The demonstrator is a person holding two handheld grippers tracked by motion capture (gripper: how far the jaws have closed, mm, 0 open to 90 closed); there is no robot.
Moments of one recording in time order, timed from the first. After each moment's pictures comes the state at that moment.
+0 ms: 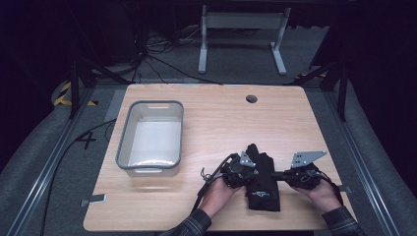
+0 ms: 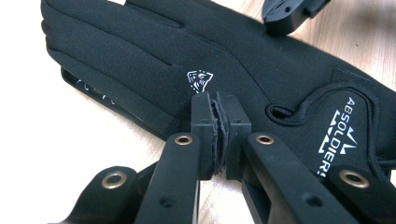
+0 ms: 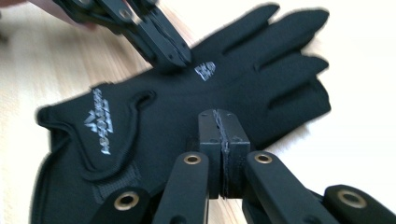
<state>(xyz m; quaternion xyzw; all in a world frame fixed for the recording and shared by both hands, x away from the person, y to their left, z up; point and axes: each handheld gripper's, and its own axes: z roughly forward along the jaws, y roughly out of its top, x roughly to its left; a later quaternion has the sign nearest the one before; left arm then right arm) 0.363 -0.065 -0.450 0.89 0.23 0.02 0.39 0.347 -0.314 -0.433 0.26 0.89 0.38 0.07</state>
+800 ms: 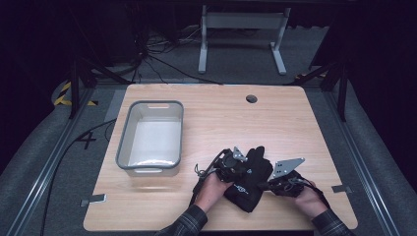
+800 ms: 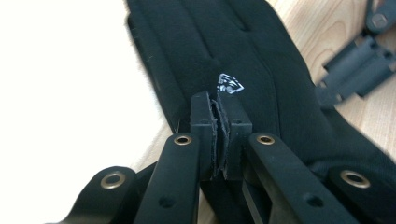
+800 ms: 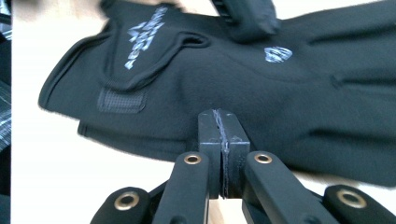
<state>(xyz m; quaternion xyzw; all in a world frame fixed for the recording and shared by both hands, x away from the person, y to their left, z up) 0.382 -0.046 -0.453 0.89 0.26 0.03 0.37 0.338 -0.267 -0.452 0.20 0.91 0.35 0.04</state>
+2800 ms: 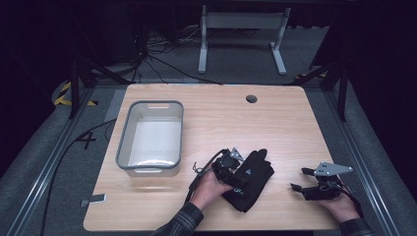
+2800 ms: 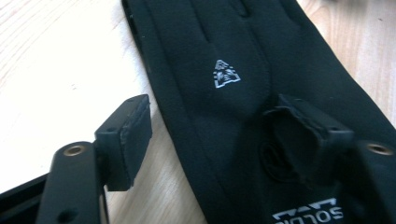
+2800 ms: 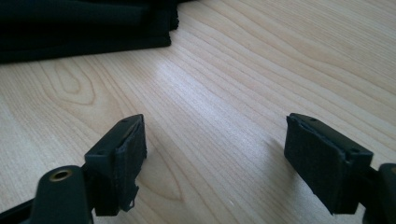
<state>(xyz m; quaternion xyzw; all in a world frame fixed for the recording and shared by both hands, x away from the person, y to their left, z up) 0.386 -0.042 -0.460 0.90 0.23 -0.02 0.37 0.323 -0.382 -0.467 0.36 0.84 0.37 0.17</state>
